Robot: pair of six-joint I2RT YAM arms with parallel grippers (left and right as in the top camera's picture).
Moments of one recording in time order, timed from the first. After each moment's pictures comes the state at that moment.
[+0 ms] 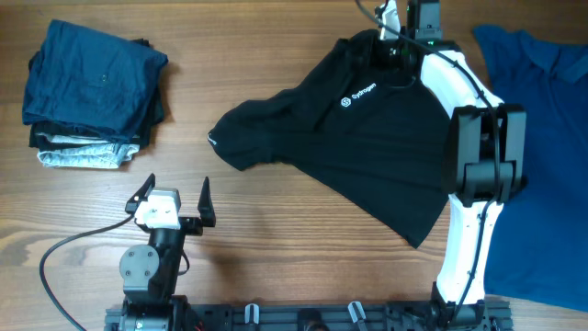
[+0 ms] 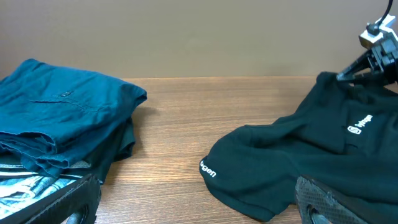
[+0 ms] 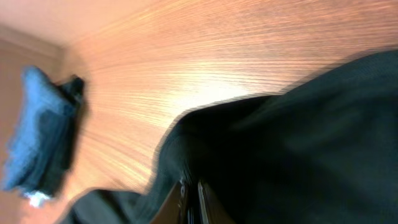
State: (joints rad) left arm -0.02 0.06 0.01 -0.07 0.05 -0.02; right arm 0.07 2.35 1.81 -0.30 -0.72 0.30
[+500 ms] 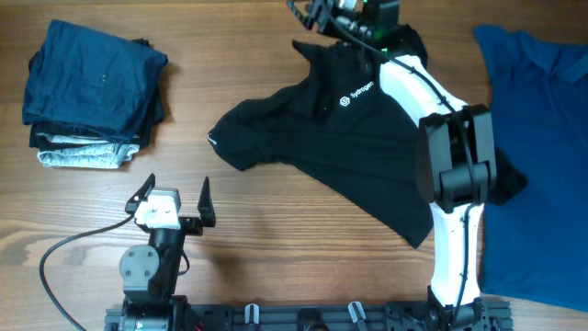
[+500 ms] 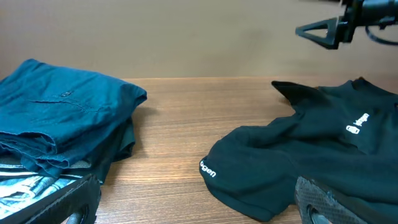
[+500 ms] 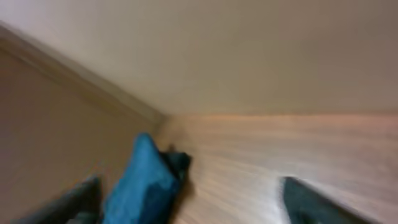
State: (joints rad) left arm -0.02 0.06 0.01 -0.07 0.05 -0.02; right arm 0.23 2.35 1.81 0.36 -0.69 0.74
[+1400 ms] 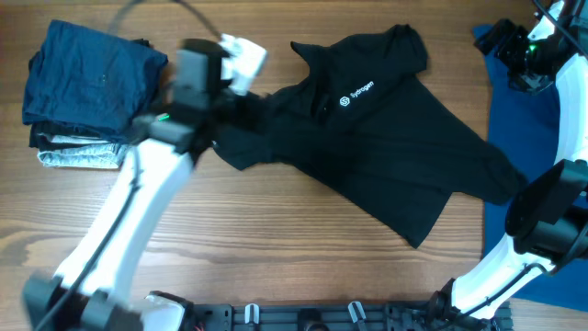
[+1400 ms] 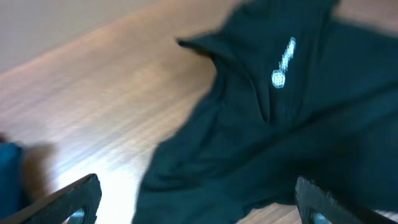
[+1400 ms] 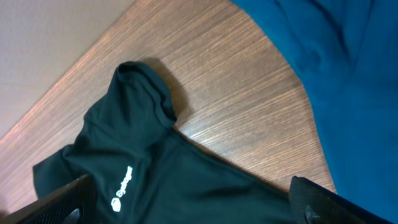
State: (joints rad) left arm -0.35 1.51 1.29 -0.59 0.07 0.18; right arm -0.35 1.98 1.83 -0.90 -0.31 0.31
